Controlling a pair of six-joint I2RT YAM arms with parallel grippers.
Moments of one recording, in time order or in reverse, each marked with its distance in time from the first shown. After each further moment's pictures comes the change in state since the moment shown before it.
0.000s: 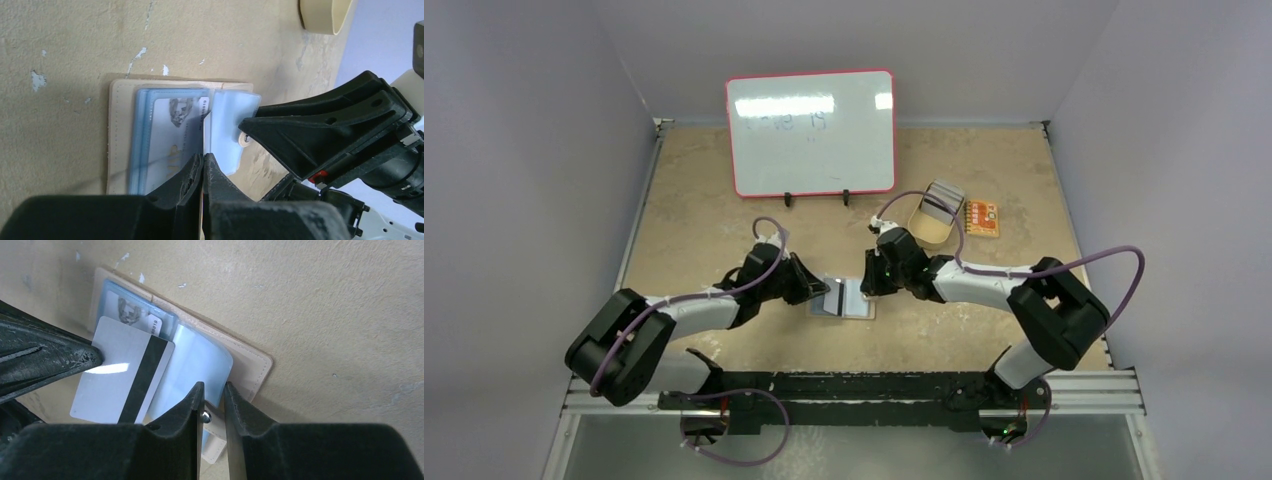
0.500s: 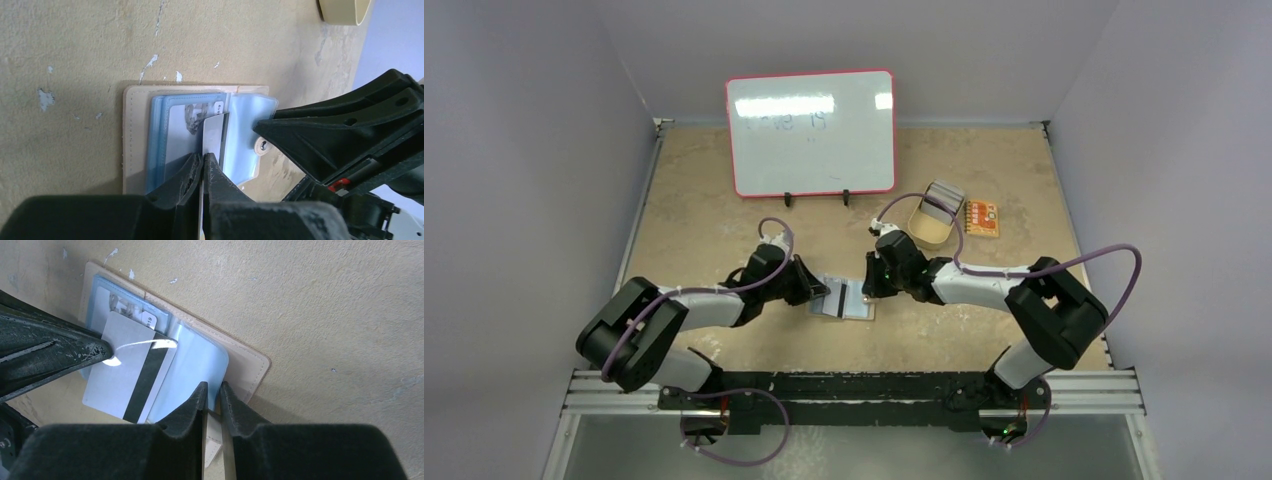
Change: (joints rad) left arm 0.000 0.097 -0.004 0.073 0.005 0.066; right arm 0.021 0.013 -0.011 -0.001 0.034 0.016
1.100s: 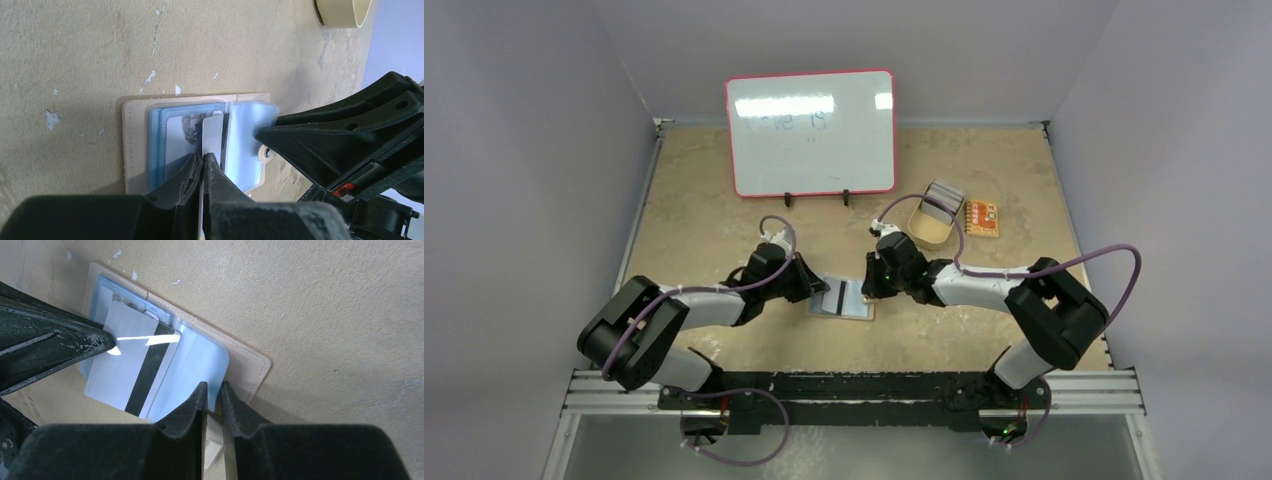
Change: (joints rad) left arm -0.001 0.013 0.008 0.021 -0.030 0.073; right arm 0.003 -0.003 -0.015 0.027 0.002 0.008
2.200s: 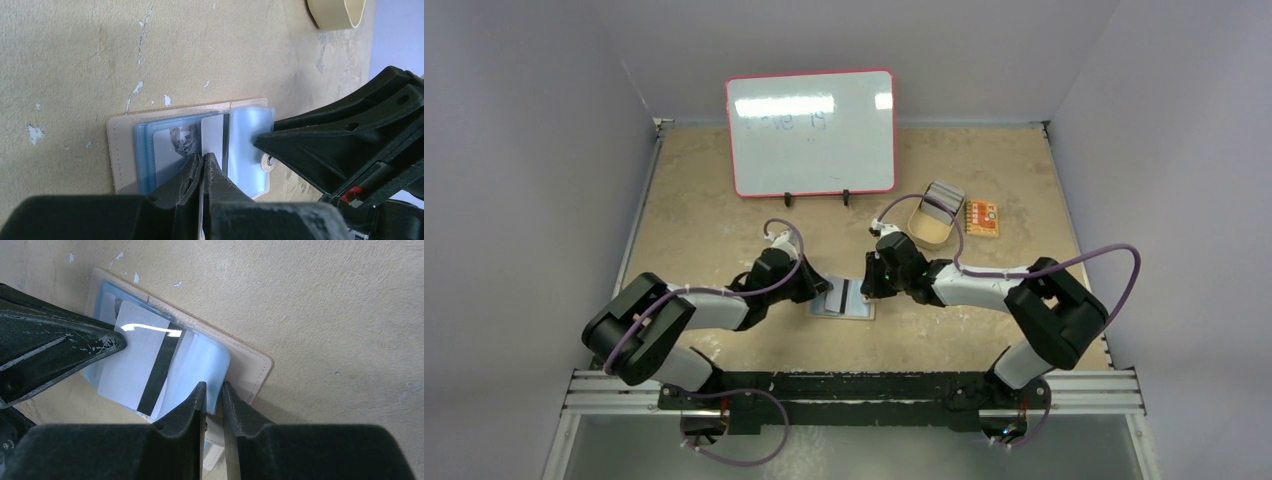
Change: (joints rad) left arm -0.056 0.028 -0.029 0.123 -0.085 0.013; right arm 0.001 0.002 -0.002 0.014 0.000 0.004
